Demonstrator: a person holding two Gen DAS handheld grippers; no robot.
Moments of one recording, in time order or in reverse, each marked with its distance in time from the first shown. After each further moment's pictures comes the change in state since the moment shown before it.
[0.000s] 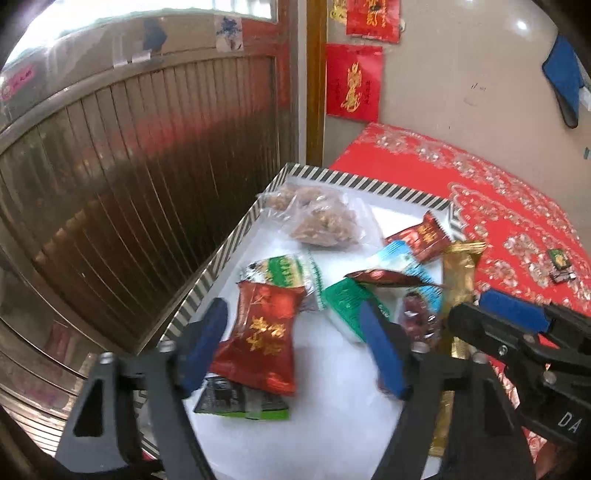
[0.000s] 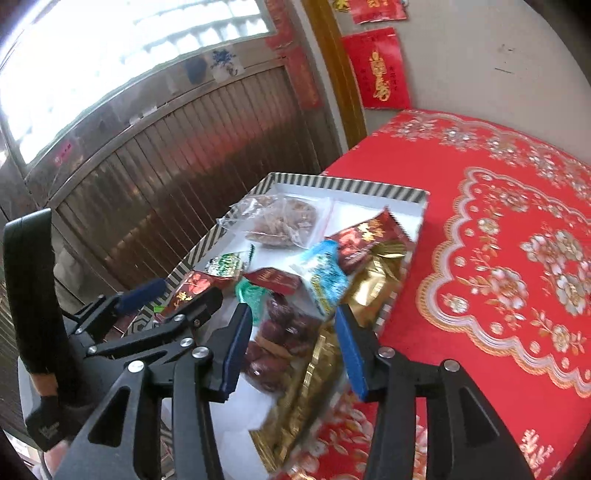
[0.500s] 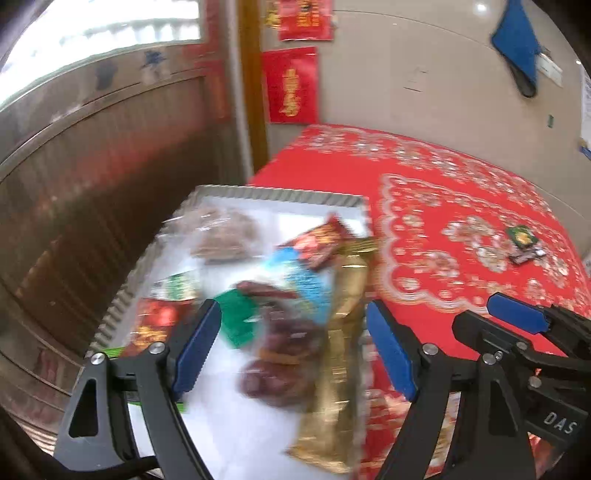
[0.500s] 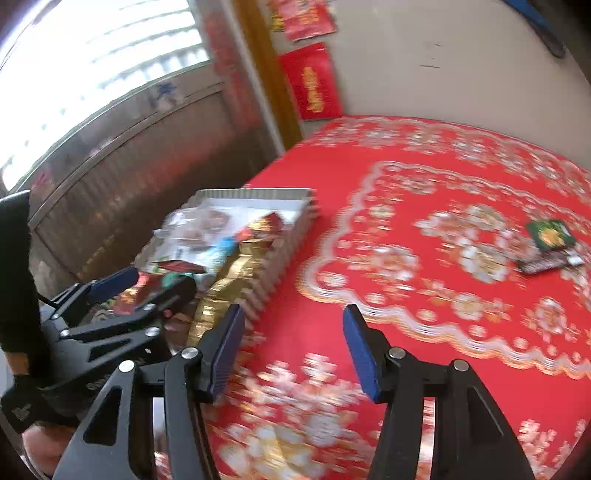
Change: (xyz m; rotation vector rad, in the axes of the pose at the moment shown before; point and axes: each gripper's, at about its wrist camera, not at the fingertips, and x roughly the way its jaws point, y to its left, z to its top) left arm -0.015 -0.094 0.004 0.126 -0.006 -0.104; right arm -0.058 -0.076 -0.025 0.089 -0.051 -0.136
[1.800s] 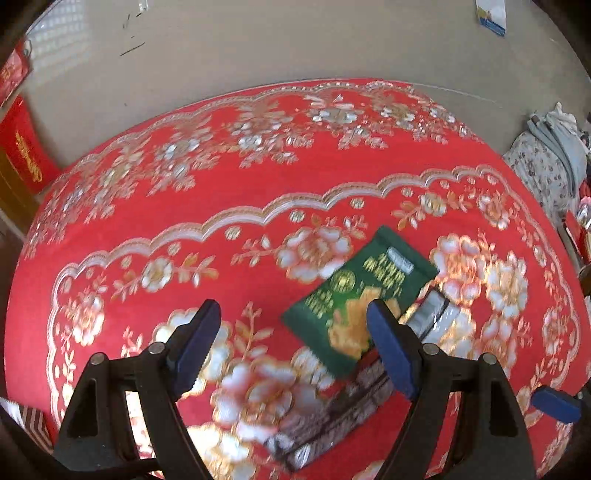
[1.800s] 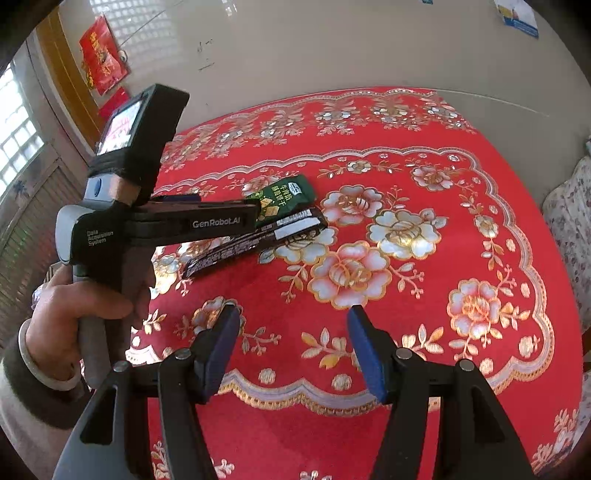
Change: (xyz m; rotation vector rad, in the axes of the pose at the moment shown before) left arm 0.164 -0.359 0.097 0.446 0.198 -0.345; right arm -0.077 -0.258 -0.010 0.315 0.028 -0.299
